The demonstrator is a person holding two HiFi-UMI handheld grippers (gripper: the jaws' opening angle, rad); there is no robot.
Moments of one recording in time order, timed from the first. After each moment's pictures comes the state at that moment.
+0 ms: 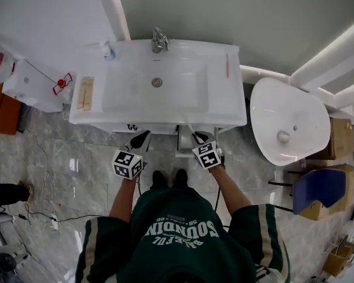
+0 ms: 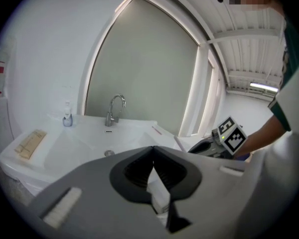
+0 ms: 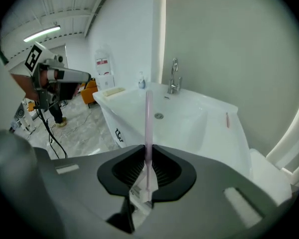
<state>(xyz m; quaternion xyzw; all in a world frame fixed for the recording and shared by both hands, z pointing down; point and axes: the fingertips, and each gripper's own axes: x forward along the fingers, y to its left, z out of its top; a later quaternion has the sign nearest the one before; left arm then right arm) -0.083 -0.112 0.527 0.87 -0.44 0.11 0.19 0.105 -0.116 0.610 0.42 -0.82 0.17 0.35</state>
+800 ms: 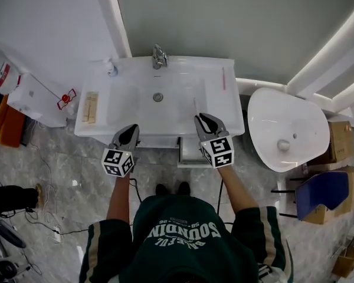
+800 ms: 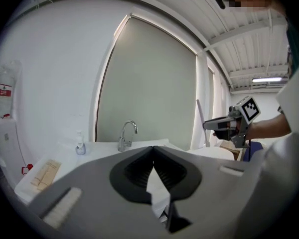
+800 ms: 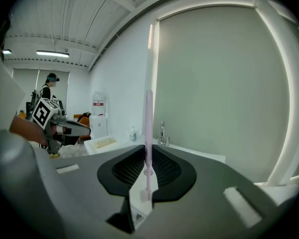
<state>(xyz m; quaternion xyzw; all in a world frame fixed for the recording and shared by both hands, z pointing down) -0.135 -0.156 0.442 0.86 -0.49 0.06 0.10 0.097 -0.174 0.394 0.48 -0.86 0.04 0.14</state>
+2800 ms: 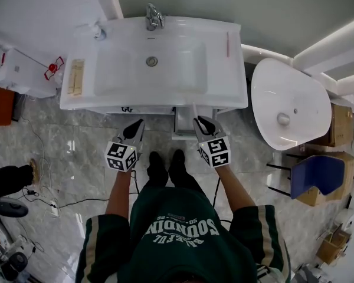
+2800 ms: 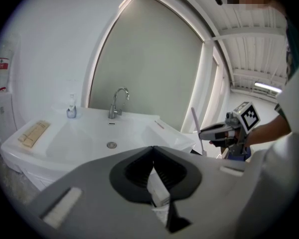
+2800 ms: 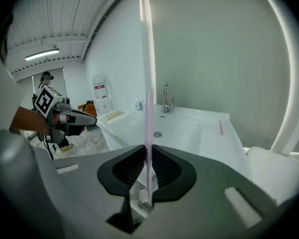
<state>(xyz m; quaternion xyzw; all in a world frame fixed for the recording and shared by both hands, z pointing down) -0.090 -0.103 0.548 0.86 -0.45 0.13 0.21 0.115 -0.109 0.535 0.45 -0.85 0.16 0.23</state>
